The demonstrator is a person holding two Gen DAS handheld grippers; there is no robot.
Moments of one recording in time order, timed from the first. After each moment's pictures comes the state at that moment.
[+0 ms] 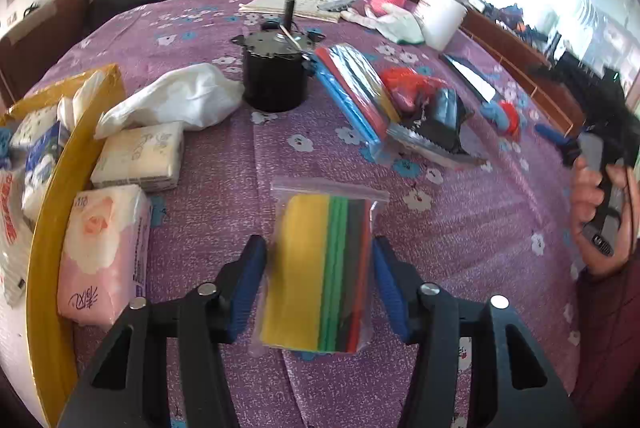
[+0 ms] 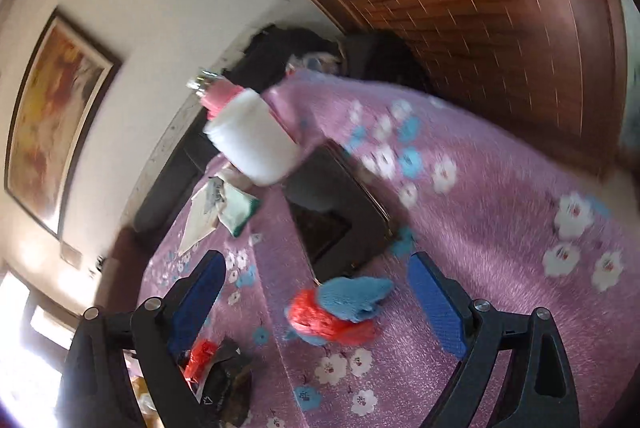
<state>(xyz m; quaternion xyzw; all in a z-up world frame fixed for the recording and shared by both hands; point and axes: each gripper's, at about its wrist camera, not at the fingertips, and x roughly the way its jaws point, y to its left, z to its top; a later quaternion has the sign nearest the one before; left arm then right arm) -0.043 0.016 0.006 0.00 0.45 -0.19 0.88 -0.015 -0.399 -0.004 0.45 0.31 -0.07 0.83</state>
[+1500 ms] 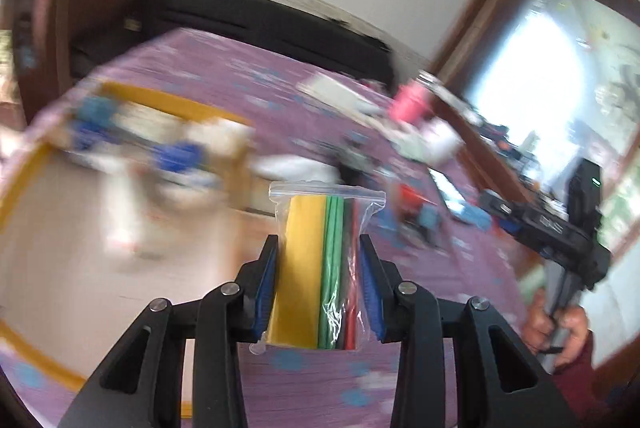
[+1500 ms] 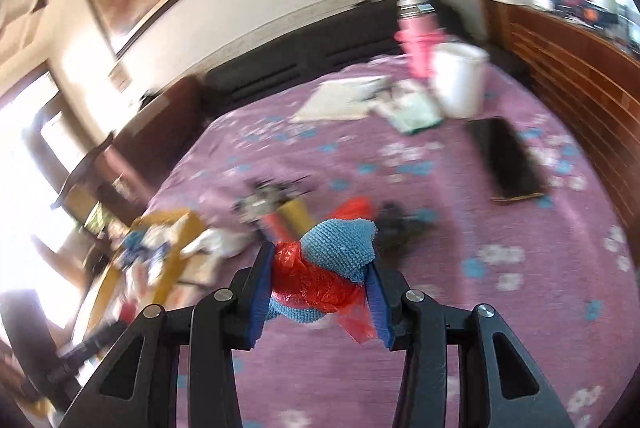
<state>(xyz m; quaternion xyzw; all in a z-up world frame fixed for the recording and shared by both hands) -0.100 0.178 0.093 -0.16 0.36 -0.16 0.91 -0.054 -0.180 0.109 0.18 0.38 0.13 0.90</state>
